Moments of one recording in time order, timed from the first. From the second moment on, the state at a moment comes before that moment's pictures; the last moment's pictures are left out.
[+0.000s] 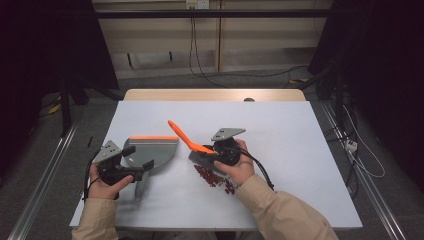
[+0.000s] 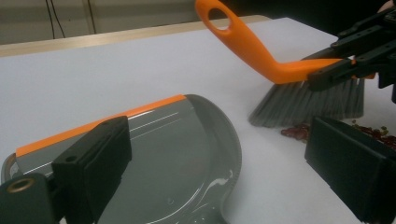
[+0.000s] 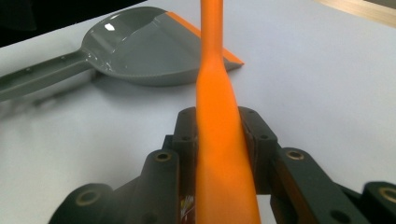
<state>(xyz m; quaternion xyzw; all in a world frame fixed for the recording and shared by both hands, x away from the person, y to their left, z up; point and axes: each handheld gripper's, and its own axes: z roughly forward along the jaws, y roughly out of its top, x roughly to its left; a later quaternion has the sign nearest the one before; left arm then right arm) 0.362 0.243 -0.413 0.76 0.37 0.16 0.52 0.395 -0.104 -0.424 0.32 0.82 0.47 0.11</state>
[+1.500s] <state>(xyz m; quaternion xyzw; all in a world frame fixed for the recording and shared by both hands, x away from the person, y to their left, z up) 0.361 0.242 -0.412 0.76 0.36 0.16 0.52 0.364 -0.146 -0.417 0.29 0.79 0.51 0.15</state>
